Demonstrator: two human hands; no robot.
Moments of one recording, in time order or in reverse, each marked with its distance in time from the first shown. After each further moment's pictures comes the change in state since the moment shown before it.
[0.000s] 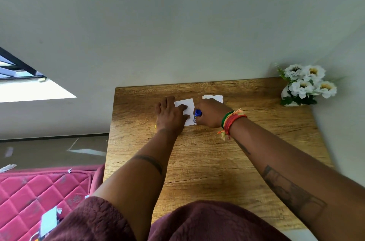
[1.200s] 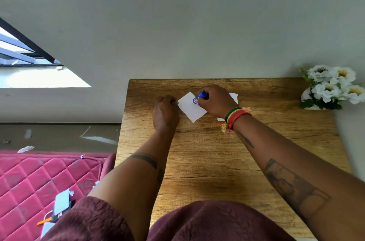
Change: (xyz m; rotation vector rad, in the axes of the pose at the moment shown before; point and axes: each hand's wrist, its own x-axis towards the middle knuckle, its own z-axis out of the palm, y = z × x) left_hand -0.003 -0.040 0.000 -0.599 0.164 -0.509; right_hand 0.024 -0.020 -0.001 0.329 0.271 0.058
